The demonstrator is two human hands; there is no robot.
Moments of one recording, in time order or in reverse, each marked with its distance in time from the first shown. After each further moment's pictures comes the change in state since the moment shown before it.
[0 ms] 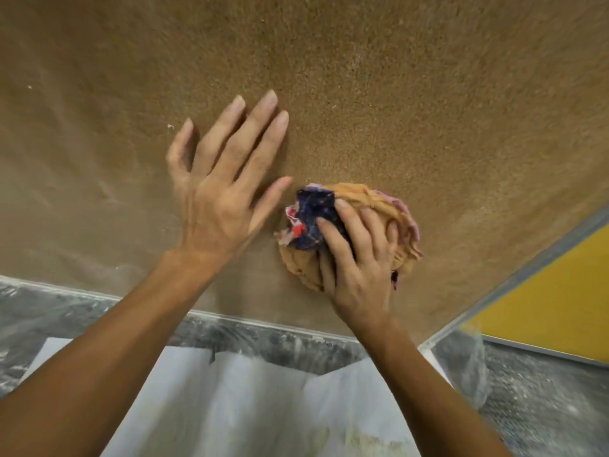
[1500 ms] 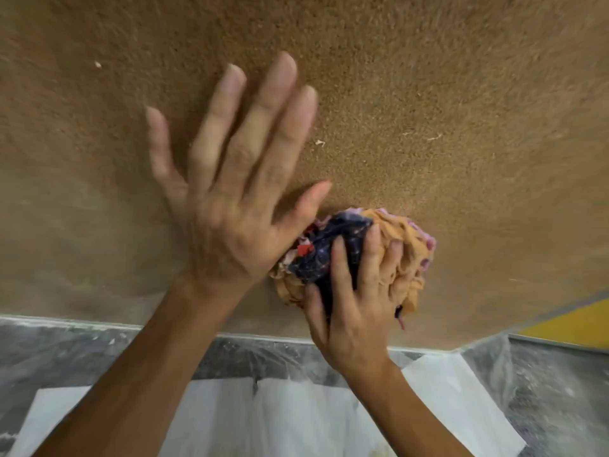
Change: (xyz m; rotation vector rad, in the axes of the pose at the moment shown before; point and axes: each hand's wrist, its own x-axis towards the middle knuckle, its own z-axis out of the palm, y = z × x) left_hand -0.030 -0.098 0.010 -0.132 0.048 -0.169; right_hand 0.009 -0.119 0.065 -0.221 -0.181 0.082
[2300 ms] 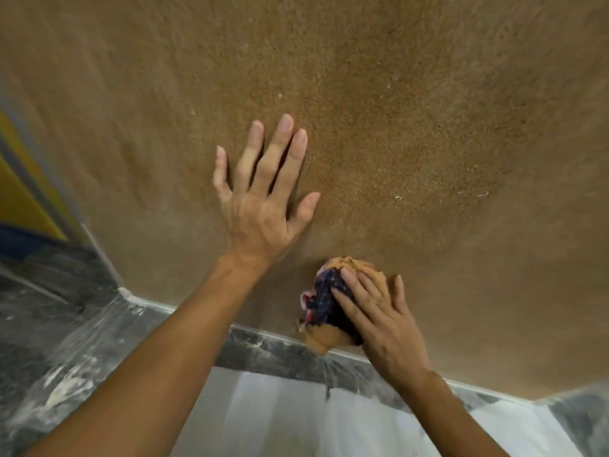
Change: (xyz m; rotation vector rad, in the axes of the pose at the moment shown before) left_hand 0.023 -0.085 -0.033 0.168 -0.059 0.000; right_hand 0.005 -0.024 0.002 0.074 -0.238 -0.393
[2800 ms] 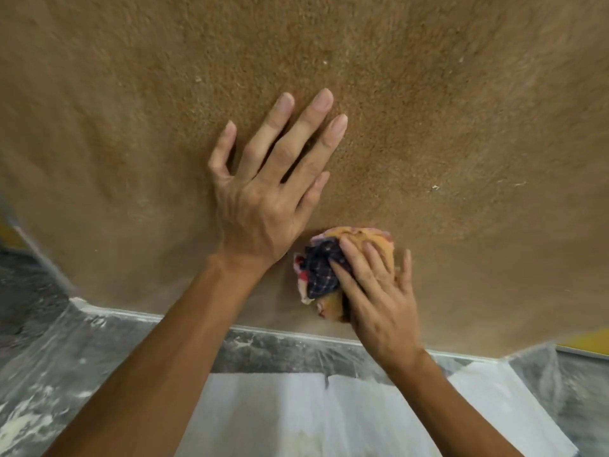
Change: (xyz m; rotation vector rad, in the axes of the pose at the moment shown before) left_hand -0.002 -0.018 0.000 -0.146 0.063 0.066; right_hand 0.040 -0.029 -0.007 -0.151 0.033 0.133
